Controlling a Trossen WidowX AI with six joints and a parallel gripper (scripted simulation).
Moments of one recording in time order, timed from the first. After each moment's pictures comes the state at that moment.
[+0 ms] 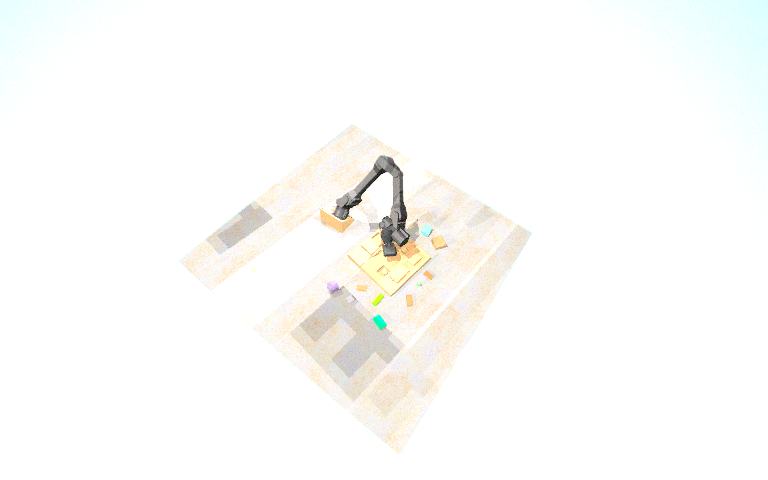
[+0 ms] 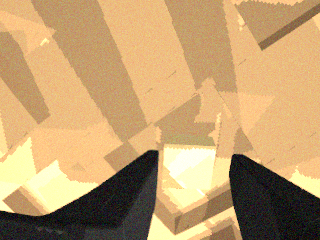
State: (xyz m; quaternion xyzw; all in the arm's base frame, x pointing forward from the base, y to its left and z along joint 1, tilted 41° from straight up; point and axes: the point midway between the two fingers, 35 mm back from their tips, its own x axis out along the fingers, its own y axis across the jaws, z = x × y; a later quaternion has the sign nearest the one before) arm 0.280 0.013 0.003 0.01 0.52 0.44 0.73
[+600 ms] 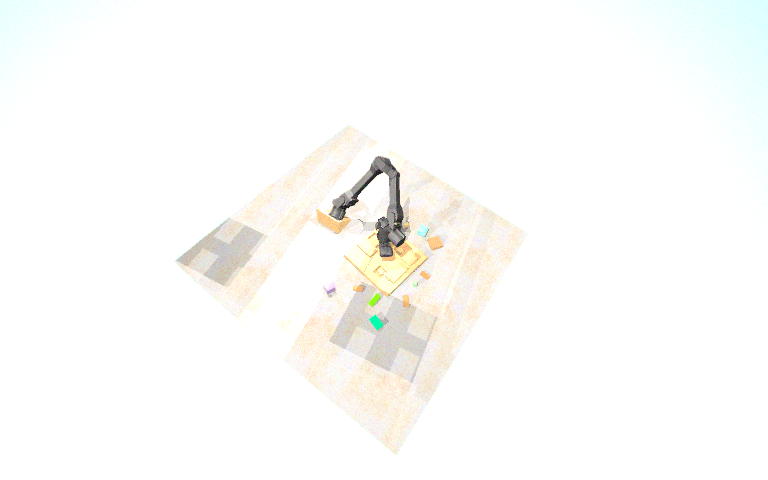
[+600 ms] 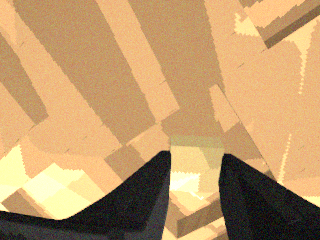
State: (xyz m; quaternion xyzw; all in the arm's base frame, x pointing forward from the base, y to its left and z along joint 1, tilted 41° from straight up) arm 0.279 0.016 0.001 0.01 0.53 0.44 0.73
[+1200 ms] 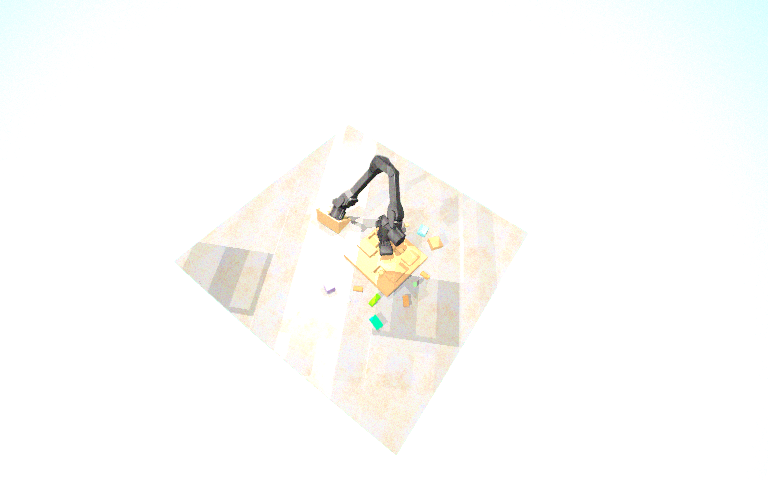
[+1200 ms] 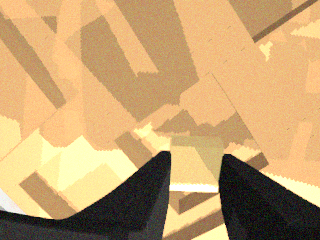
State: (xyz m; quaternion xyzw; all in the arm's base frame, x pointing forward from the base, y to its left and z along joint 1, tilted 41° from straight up) arm 0.277 0.005 0.012 0.01 0.53 0.44 0.73
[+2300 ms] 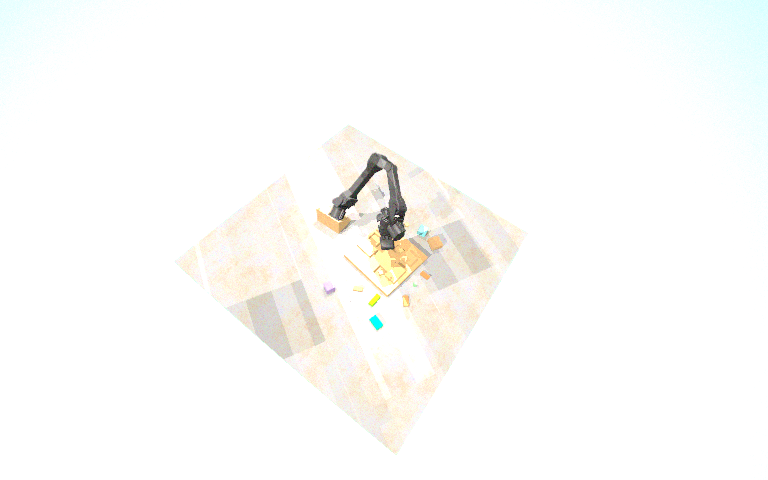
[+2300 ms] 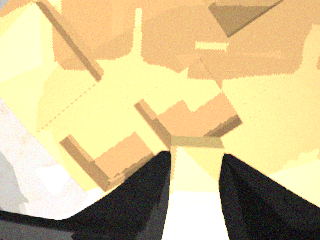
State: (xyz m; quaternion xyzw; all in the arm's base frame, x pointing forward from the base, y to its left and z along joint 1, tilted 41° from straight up) arm 0.274 -0.029 0.053 0.01 0.53 0.44 0.73
